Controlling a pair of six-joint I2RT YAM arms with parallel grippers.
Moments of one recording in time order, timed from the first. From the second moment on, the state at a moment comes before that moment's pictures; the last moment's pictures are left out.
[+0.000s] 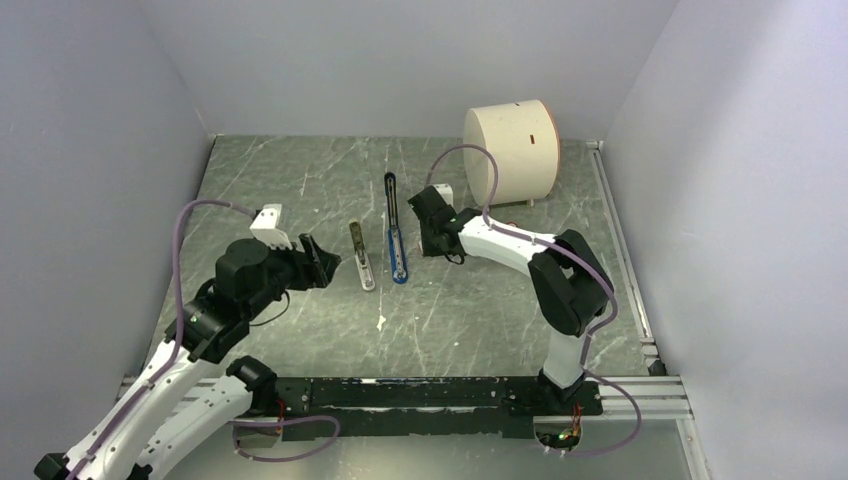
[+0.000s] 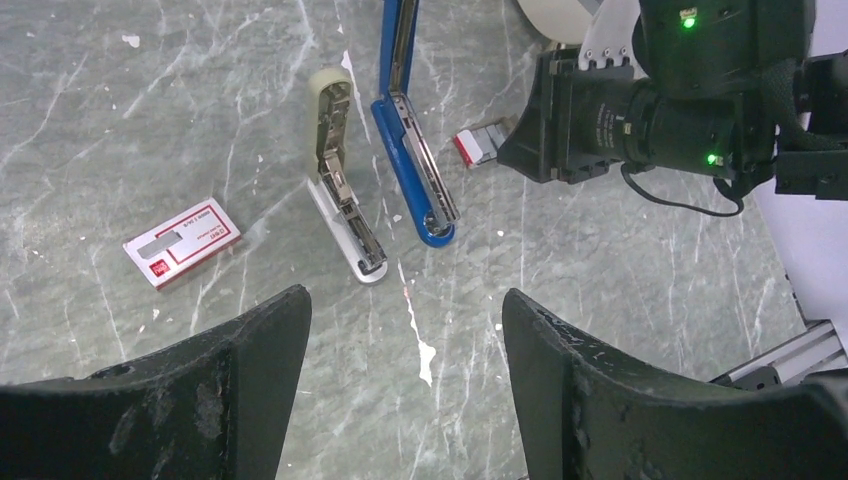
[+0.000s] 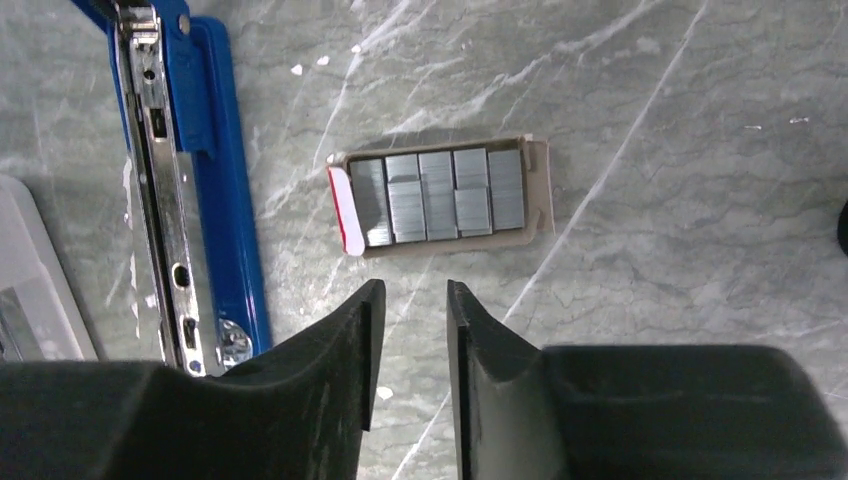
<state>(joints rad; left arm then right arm) -0.56 0.60 0.73 -0.50 -0.11 -0.50 0.71 1.83 1.23 -0.42 0.30 0.48</state>
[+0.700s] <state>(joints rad) -0.56 0.75 0.72 -0.45 -0.15 -0.51 0.69 1.93 1.35 -0.43 0.28 0.42</state>
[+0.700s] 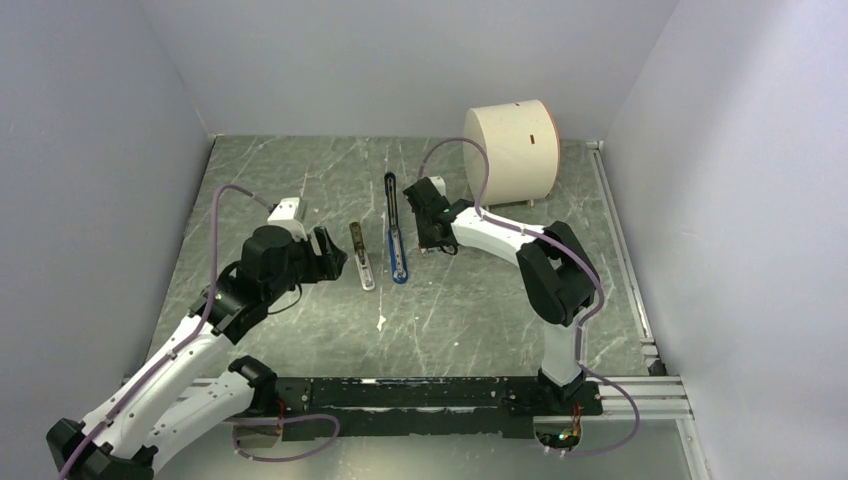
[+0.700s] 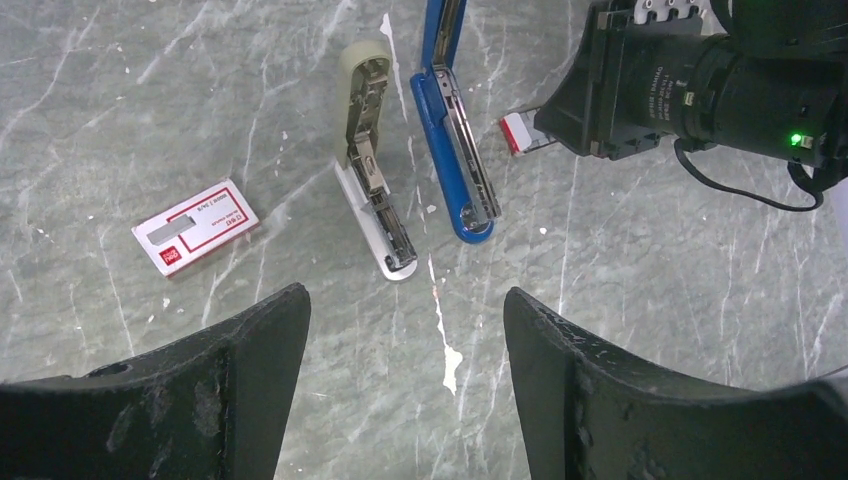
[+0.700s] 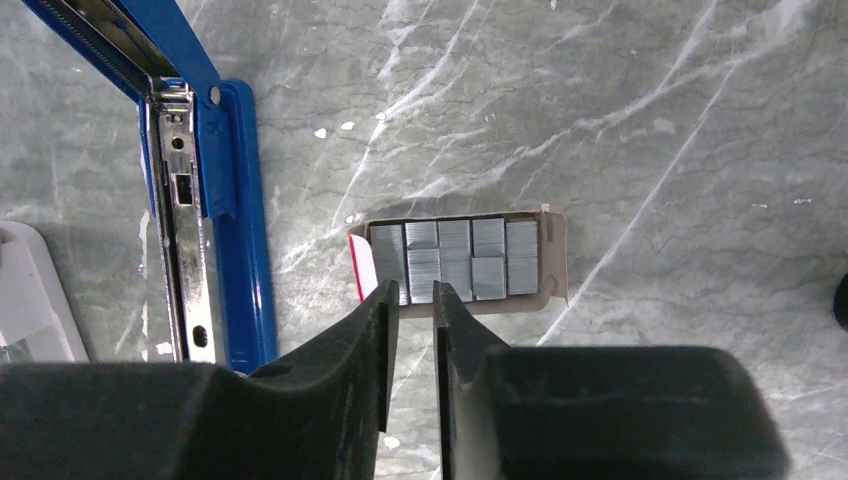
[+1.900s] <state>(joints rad) -0.56 0.75 0.71 -0.44 -0.20 -0.53 0.69 2.00 1.37 -0.41 0.26 0.36</state>
